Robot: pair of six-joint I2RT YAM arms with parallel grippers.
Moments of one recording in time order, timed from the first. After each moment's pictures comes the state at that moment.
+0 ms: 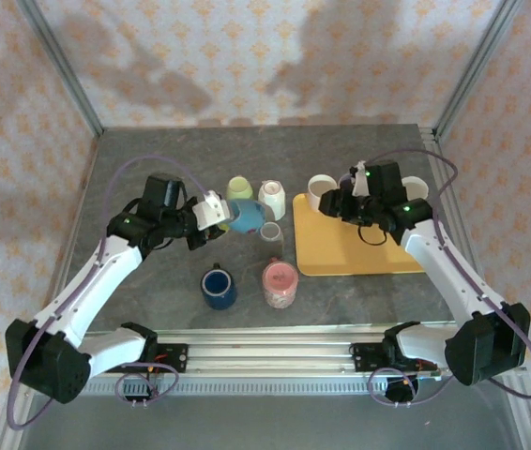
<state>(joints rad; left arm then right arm) -0.30 1.11 0.99 -0.60 0.53 0.68 0.29 1.21 1.07 -0.64 -0.37 0.48</state>
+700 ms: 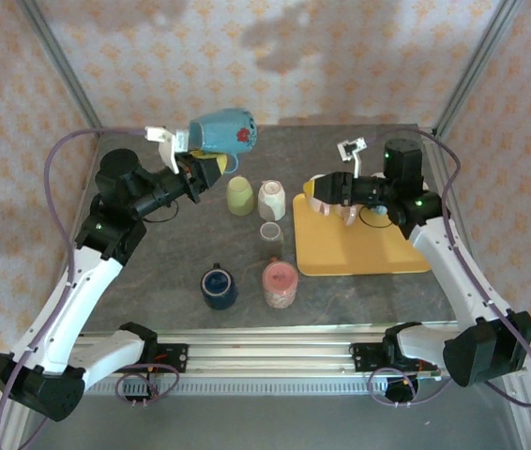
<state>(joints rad) -0.30 1.04 1.16 -0.14 0.52 -0.41 0.24 1.21 1.16 -0.38 -1.04 0.47</state>
